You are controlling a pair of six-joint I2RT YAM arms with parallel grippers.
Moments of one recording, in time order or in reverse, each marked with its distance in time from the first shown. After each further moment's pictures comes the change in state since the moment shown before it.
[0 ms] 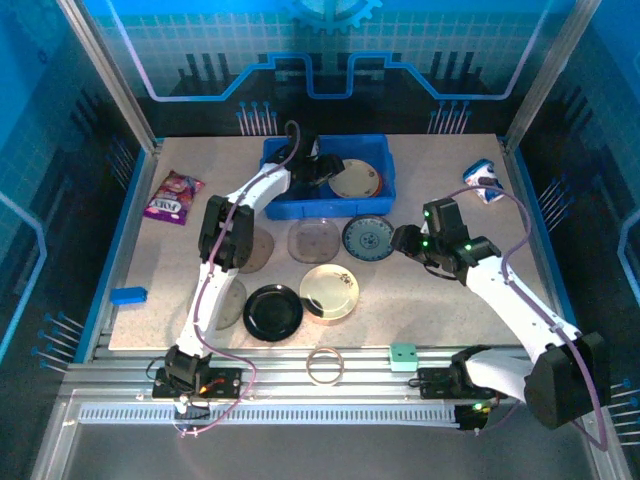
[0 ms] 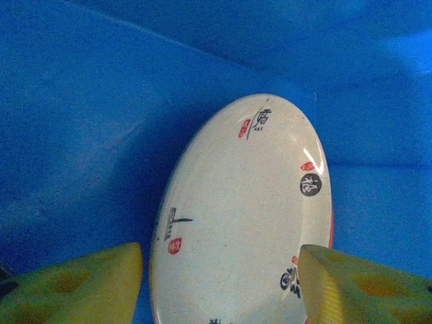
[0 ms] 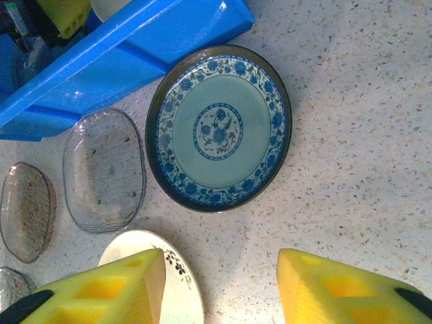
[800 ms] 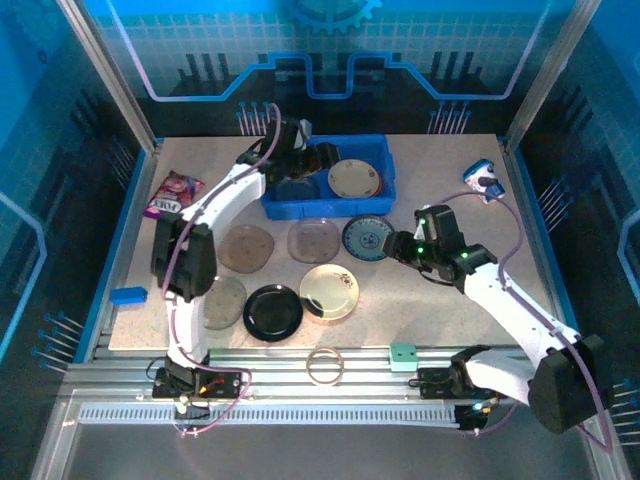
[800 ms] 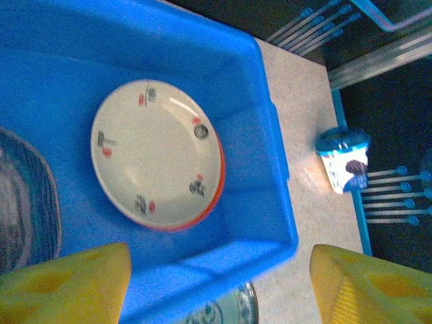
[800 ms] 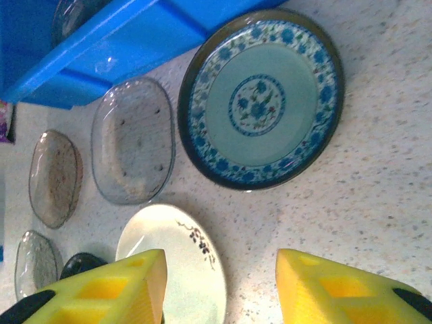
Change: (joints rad) left arm -0.032 -0.555 -0.472 0.056 -0.006 0.112; right arm 0.048 -0.025 -0.068 0.087 -0.084 -0.003
